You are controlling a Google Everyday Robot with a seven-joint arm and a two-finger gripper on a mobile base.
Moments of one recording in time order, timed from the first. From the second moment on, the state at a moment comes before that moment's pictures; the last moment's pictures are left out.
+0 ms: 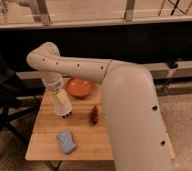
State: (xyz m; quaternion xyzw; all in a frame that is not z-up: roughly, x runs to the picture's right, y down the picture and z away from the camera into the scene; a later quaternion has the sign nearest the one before) arm -0.179 0.045 0.758 -0.33 -0.13 -0.35 0.87
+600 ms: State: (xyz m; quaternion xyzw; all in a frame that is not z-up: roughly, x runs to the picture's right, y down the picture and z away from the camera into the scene) arm -0.181 0.052 0.769 -0.33 -0.16 -0.35 0.86
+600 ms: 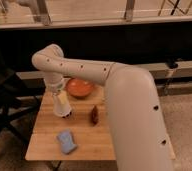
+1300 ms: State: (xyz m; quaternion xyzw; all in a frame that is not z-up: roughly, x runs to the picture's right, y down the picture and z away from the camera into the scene) arm -0.169 0.057 0.781 -0.30 -0.19 -0.35 0.86
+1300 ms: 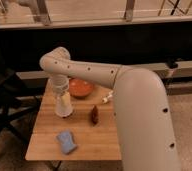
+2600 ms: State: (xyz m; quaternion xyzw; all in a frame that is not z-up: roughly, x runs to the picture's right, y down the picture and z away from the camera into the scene) arm -0.192 0.086 0.778 -0.26 -0.20 -0.44 0.84
